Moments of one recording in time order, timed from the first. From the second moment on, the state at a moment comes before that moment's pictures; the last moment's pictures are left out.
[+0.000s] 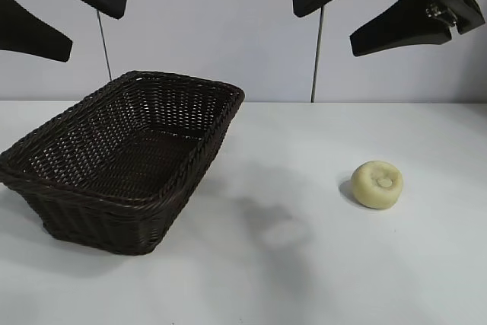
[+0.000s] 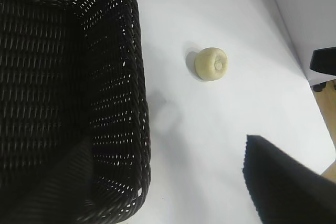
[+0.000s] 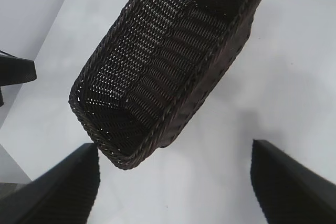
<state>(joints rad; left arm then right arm) -0.22 1.38 -0.96 -0.94 0.73 0.61 0.25 1.36 -0.97 0.88 0.65 -0.57</state>
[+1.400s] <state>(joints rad) -0.22 1.38 -0.96 -0.94 0.68 0.41 0.25 1.36 -0.97 0.88 0.63 -0.57</state>
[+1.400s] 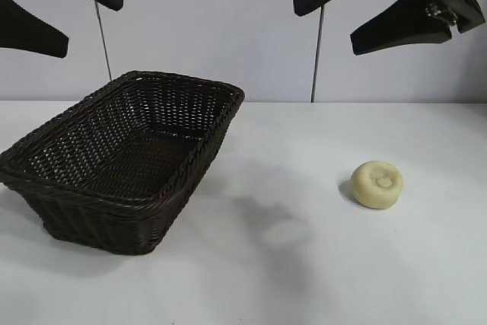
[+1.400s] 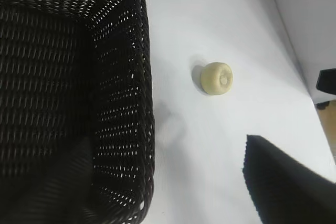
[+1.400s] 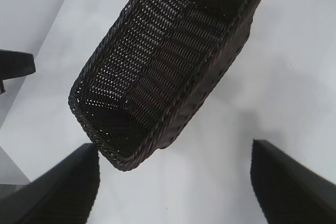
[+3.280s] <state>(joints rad) -0.46 1.71 -0.96 0.05 0.70 -1.39 0.25 1.36 -0.97 0.88 0.61 -0.57</state>
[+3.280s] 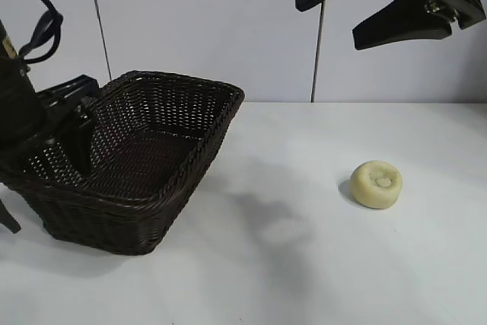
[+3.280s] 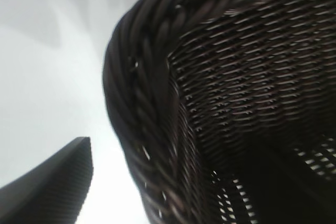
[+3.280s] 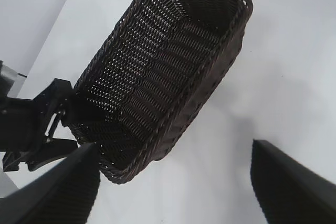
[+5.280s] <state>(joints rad) -0.19 1.79 -1.31 -0.29 0.99 -0.19 0.25 1.36 -0.97 0.88 0.62 -0.57</state>
